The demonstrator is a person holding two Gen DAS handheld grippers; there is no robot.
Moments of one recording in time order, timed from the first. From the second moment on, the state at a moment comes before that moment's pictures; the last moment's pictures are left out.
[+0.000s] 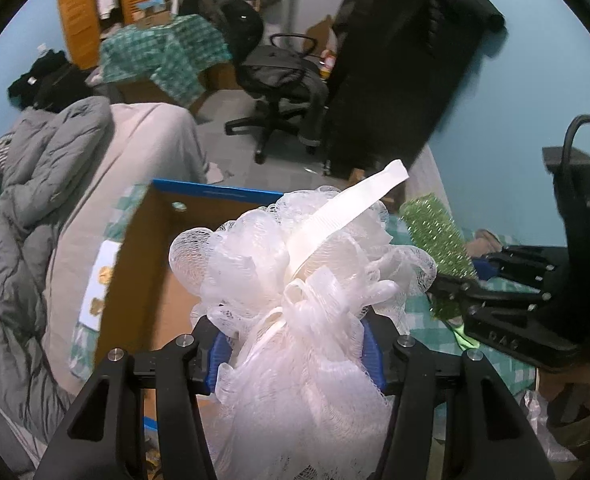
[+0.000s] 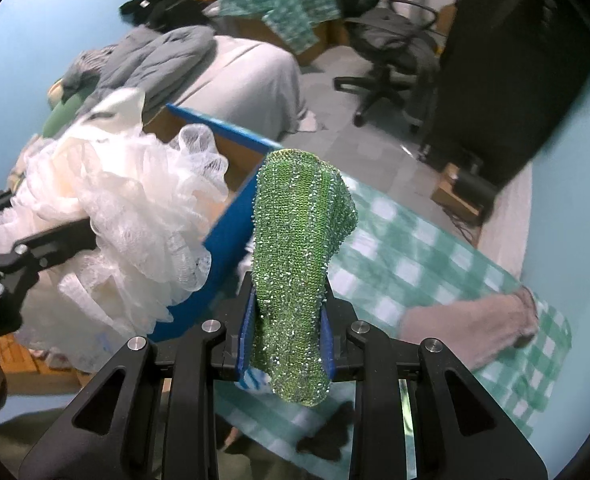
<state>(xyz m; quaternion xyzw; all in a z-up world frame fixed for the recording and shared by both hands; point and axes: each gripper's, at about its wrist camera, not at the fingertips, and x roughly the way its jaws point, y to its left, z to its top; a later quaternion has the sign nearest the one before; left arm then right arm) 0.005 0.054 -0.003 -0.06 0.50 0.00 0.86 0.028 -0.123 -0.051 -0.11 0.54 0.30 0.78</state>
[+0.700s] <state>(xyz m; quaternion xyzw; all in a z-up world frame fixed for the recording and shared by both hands) -0.008 0.146 -0.050 -0.09 0.54 0.07 0.84 0.025 -0.003 -0.083 -0.15 0.56 0.38 0.72</state>
